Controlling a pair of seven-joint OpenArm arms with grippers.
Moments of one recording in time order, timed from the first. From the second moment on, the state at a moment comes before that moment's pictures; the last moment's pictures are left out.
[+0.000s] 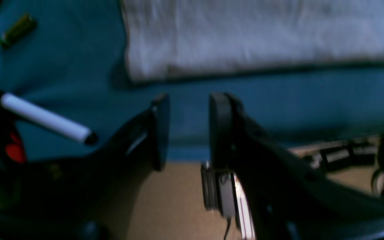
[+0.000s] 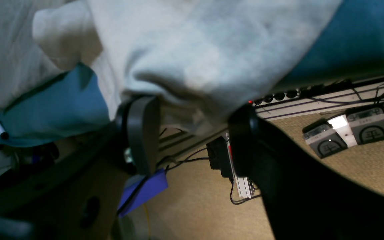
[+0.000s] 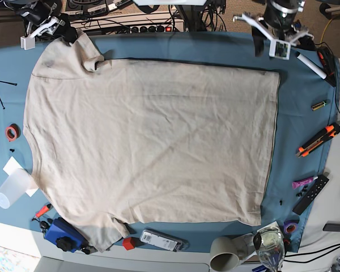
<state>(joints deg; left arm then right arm) 51.8 -4.4 -7.3 132.7 -6.0 -8.5 31.8 -38.0 14.8 46.9 87.8 67.7 39.5 -65.2</state>
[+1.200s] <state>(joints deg) 31.8 -1.9 -25.6 121.3 -19.0 -6.9 44.1 -38.2 14.9 46.9 87.8 67.9 39.5 -68.1</state>
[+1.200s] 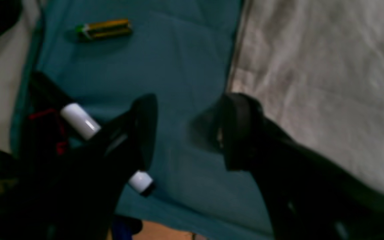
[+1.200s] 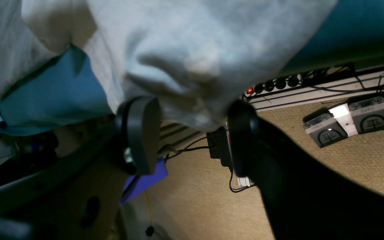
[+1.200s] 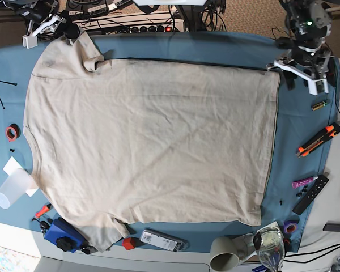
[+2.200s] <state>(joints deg) 27.2 0.8 -25.9 108.1 -30.4 -16.0 47.2 -38.2 14.9 46.9 87.8 67.9 39.5 -68.3</state>
